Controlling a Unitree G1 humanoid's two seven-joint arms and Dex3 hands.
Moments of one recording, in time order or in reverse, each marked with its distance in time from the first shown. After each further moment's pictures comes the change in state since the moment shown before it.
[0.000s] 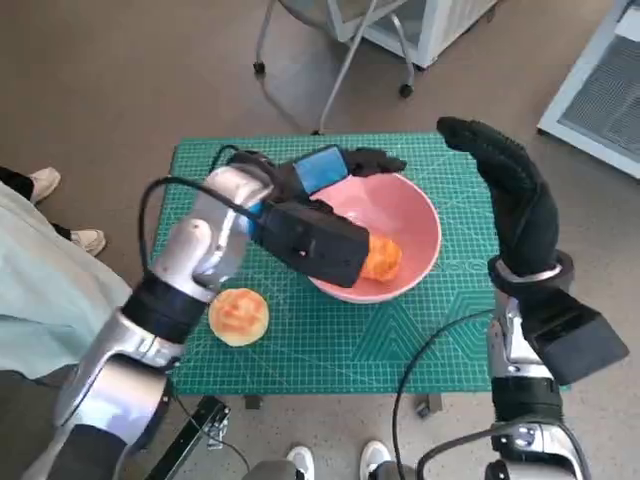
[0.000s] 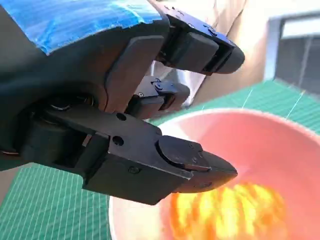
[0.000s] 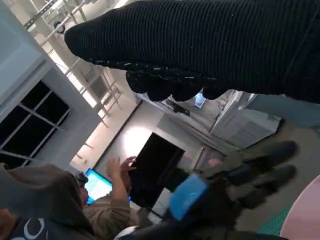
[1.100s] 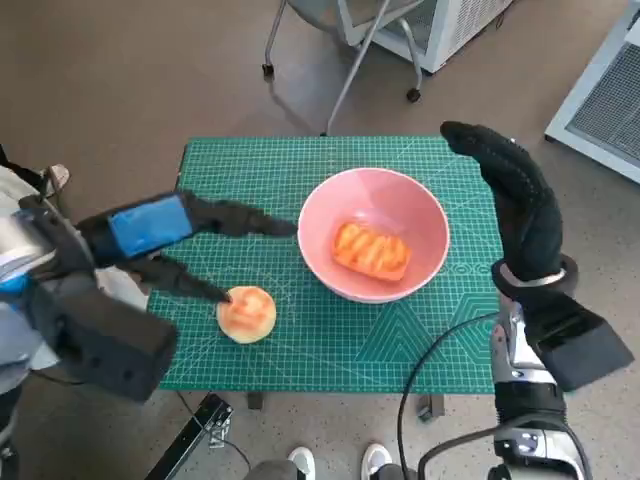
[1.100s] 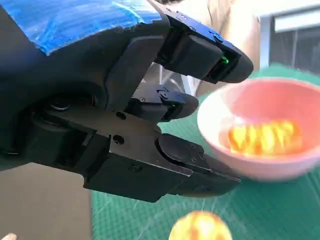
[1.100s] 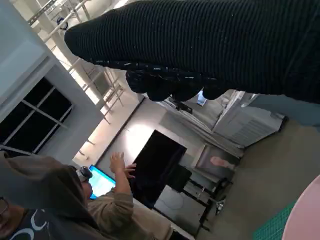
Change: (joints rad) left arm 0.447 0.556 0.399 -0.708 -0.395 -0.105 -0.390; right arm 0.015 -0.007 0.000 -0.022 0.002 0.015 0.001
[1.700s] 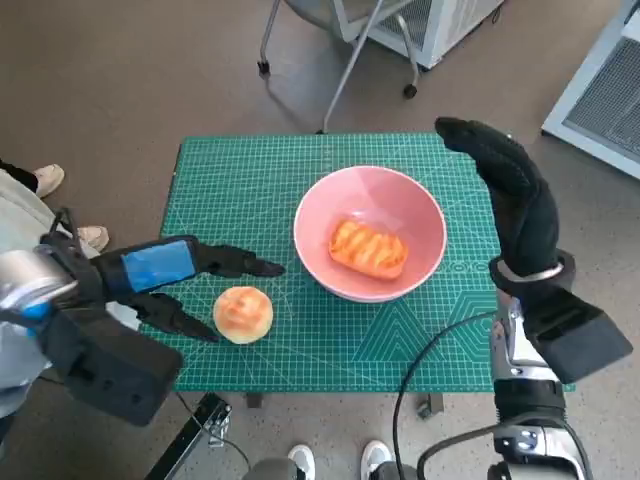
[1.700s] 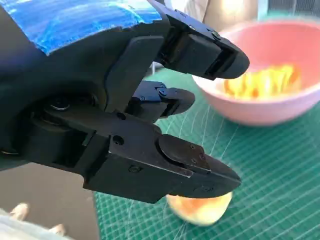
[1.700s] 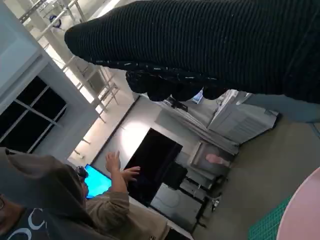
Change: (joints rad) left arm 0.095 0.011 -0.078 0.035 0.076 -0.025 0.004; right arm -0.004 0.000 0.011 -0.027 0.000 0.038 0.008
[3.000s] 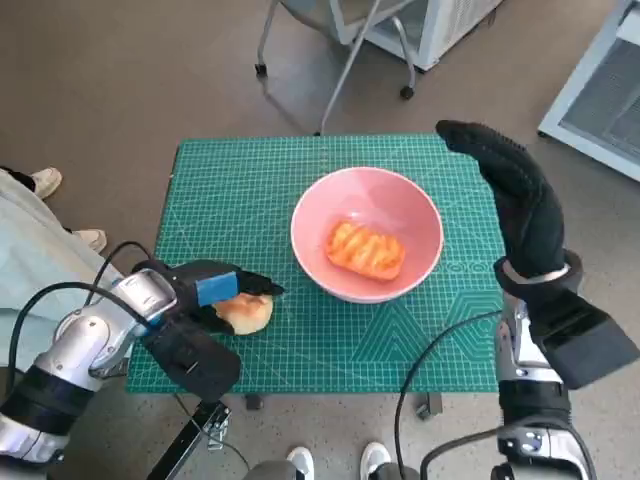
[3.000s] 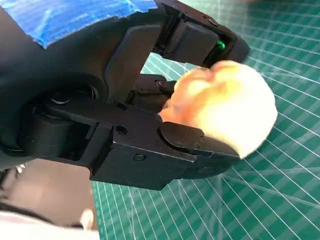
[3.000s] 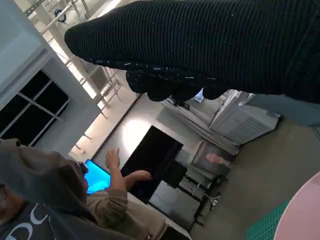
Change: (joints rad) left arm -0.070 -0.146 -0.342 0.439 0.565 -0.180 0.418; right arm -0.001 -0.013 -0.012 0.003 0.000 -0.018 0.030
